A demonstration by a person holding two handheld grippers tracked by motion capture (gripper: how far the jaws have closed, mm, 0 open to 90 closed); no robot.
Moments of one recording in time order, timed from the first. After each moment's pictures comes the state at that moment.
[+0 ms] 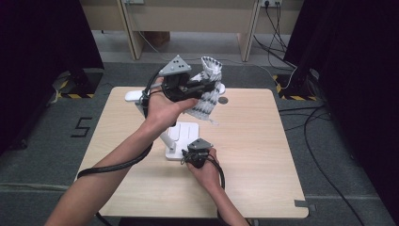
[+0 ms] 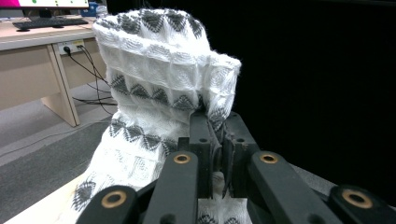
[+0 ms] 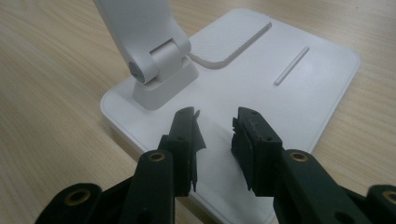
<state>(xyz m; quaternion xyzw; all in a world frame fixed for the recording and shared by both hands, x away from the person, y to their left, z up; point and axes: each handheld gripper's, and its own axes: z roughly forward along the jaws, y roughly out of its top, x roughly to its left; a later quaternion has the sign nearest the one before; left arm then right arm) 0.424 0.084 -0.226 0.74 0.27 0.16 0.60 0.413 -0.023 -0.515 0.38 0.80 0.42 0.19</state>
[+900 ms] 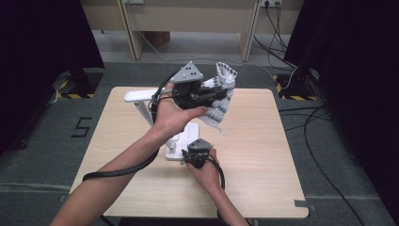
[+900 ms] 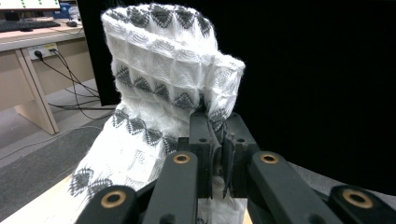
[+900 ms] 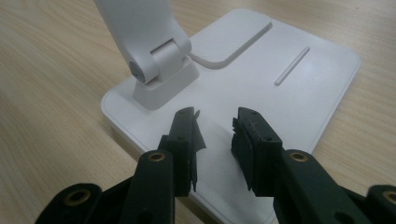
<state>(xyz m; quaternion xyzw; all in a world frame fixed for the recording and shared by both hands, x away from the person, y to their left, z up) 0.406 0.064 -0.228 0.75 0.23 0.14 0.60 0.413 -0.023 -0.515 0.38 0.80 0.43 0.19</state>
